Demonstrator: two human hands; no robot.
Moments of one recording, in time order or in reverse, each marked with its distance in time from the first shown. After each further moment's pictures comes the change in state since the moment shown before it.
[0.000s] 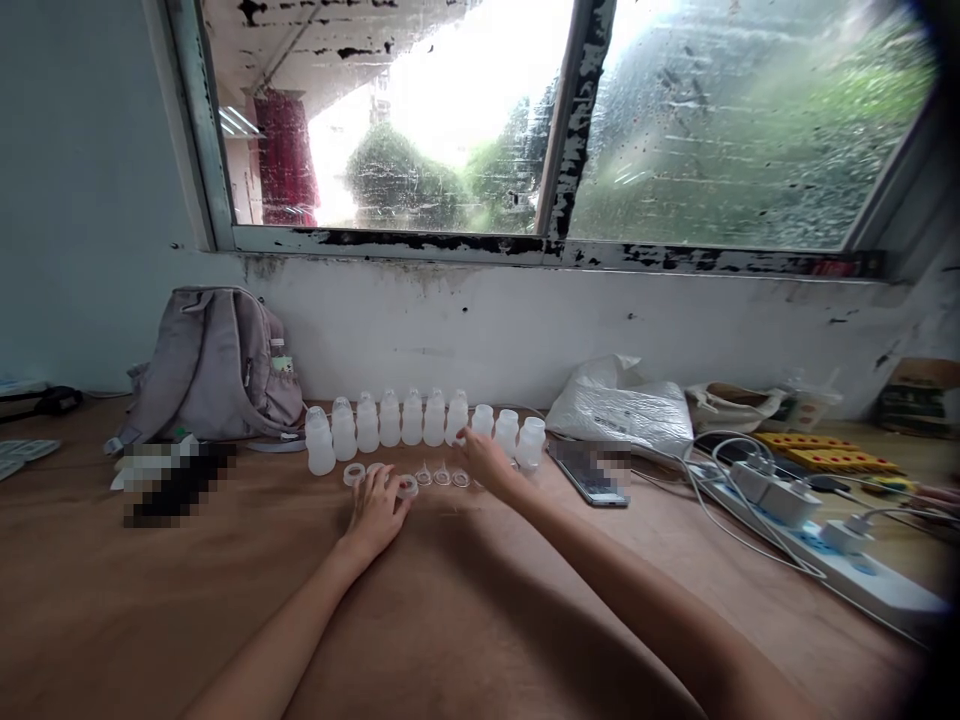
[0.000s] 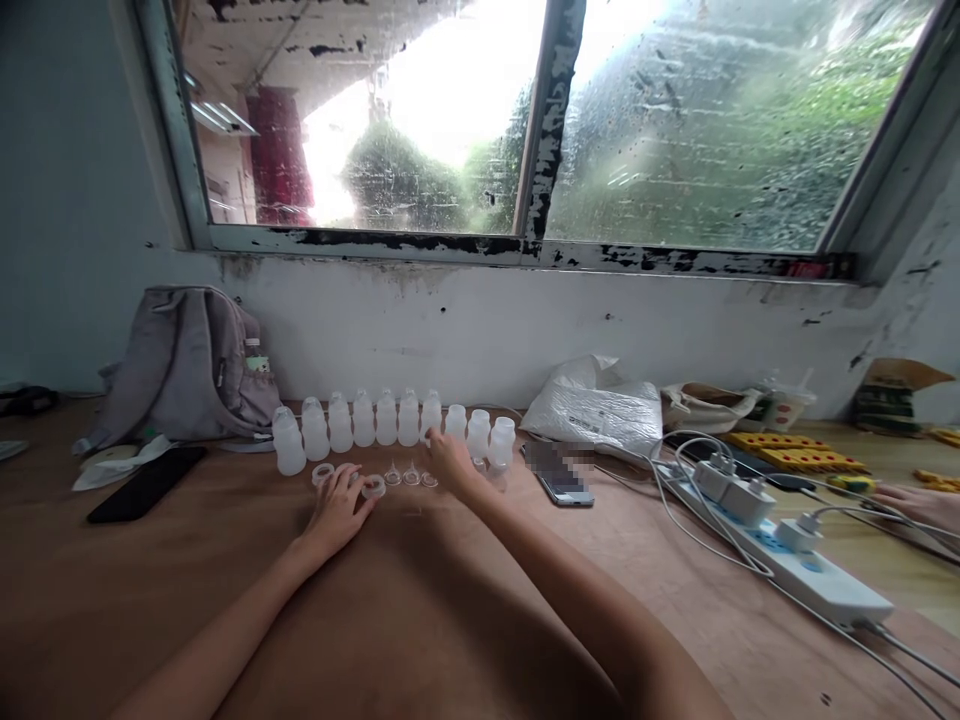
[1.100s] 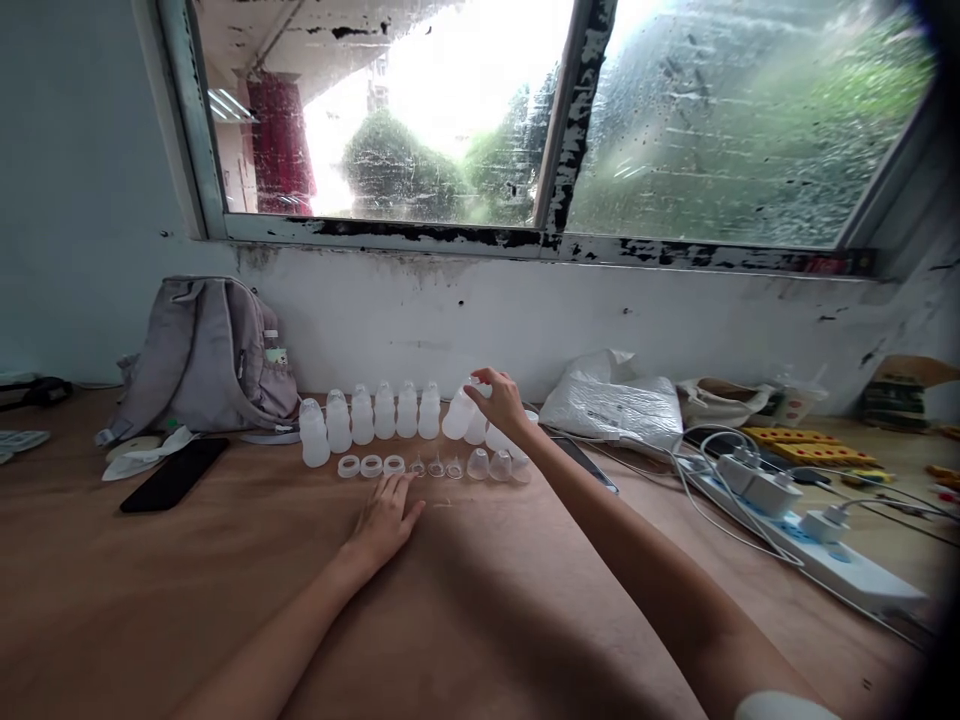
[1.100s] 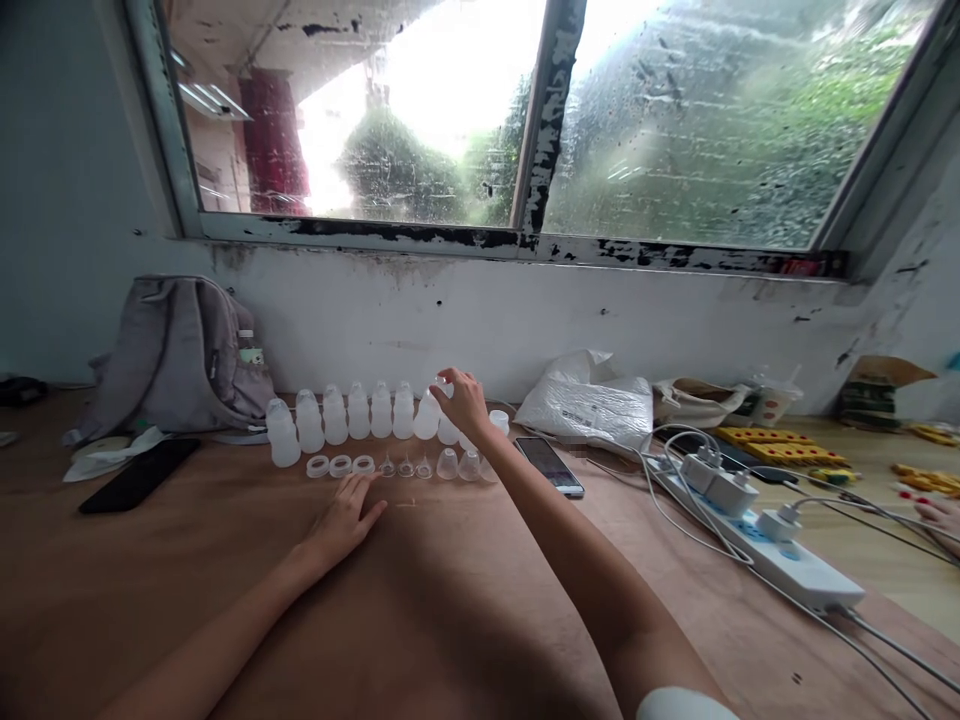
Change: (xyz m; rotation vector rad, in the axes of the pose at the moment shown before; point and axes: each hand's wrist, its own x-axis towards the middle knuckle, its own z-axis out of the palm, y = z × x) left_hand -0.011 0.027 -0.011 -0.234 -0.037 0.106; right_hand 0.042 0.023 -0.060 0.173 0.378 -0.042
